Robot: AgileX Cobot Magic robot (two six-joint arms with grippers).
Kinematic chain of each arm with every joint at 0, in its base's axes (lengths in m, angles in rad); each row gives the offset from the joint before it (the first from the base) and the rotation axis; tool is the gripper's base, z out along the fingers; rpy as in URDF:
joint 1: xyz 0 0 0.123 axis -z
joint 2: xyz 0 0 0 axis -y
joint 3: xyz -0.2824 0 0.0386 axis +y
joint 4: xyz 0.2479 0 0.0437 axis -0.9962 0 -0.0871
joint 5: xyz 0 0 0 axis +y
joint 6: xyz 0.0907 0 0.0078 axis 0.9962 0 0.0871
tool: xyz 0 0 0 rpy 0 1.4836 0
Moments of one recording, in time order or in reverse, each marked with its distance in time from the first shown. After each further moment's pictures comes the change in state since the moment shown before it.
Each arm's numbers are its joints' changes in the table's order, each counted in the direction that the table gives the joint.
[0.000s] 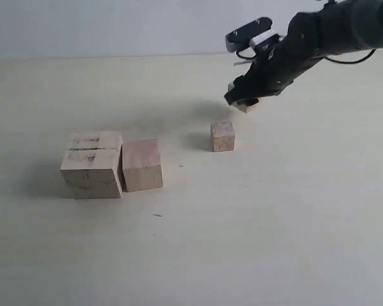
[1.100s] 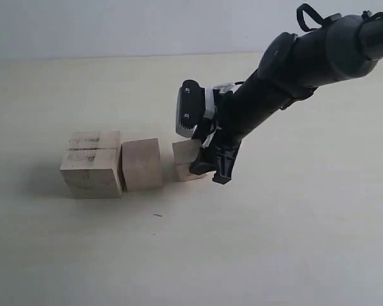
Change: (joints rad) left arm 0.000 0.000 0.000 0.000 0.000 0.000; right arm -0.152 0.002 0.162 -0.727 0.206 -1.396
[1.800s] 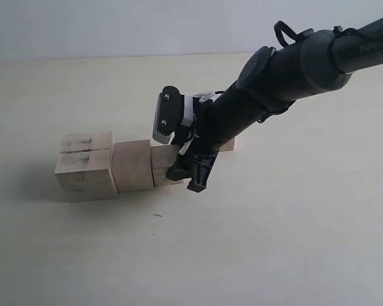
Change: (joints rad) left arm 0.000 0.000 0.000 0.000 0.000 0.000; right arm -0.076 -0.041 -0.004 -0.131 -0.050 -0.044
